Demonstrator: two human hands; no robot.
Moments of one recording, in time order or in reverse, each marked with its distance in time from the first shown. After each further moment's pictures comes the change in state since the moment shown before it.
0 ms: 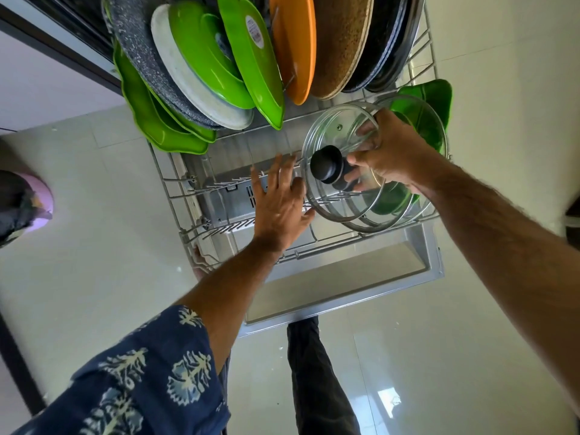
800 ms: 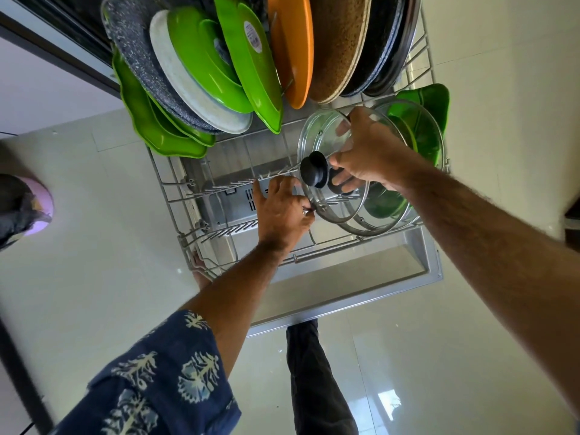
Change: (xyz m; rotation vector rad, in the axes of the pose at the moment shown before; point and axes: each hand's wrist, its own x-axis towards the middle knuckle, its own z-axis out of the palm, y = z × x) left_hand -0.002 0.008 0.007 -0.210 0.009 -0.118; right_hand 0.020 -0.007 0.017 -0.161 -0.039 -0.052
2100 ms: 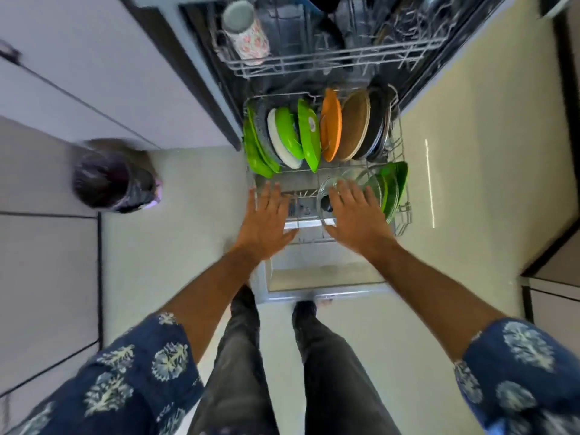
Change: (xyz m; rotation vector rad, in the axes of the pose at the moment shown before) left_hand -0.155 0.031 -0.280 0.479 -0.138 -0.002; right_hand -0.237 -0.050 0.006 -1.163 0.271 -0.603
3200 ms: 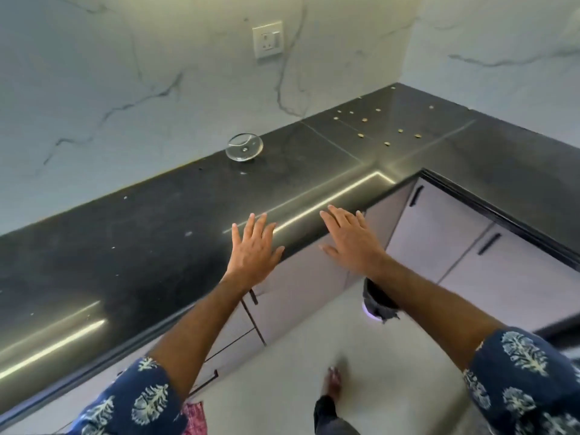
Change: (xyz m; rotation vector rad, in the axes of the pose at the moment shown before) left_hand -0.704 -0.450 -0.021 -0.202 0.357 -1.218; right_hand -0.069 -0.770 -0.331 -0.171 0.479 -1.101
